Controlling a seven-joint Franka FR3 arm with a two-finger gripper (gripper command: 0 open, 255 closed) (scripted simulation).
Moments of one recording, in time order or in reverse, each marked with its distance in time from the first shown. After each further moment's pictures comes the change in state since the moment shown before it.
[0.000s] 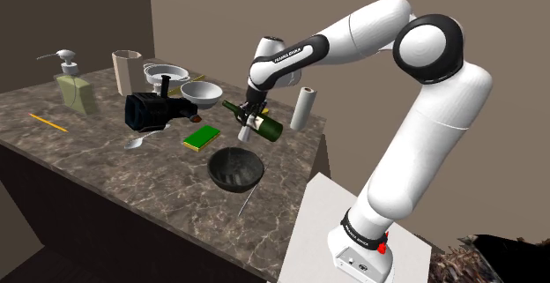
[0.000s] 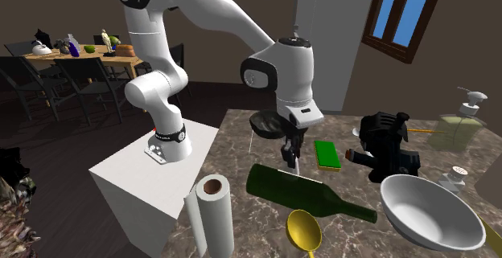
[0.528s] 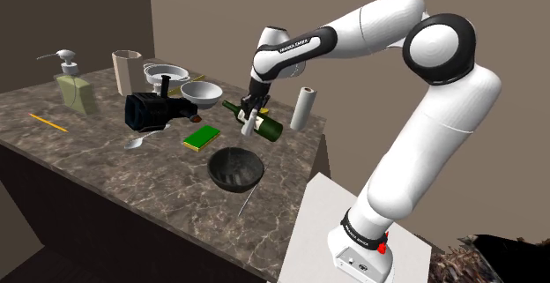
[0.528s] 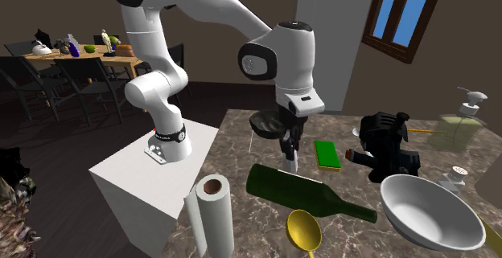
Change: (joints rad) arm -0.005 -0.053 -0.005 0.031 -0.014 -0.098 0.010
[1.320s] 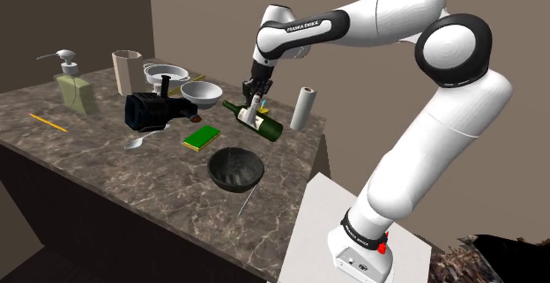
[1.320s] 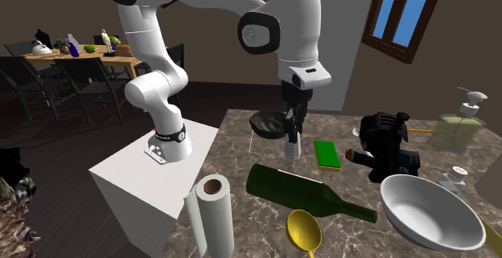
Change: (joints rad) arm 0.001 -0.063 0.002 0.095 -0.013 -0.157 0.017
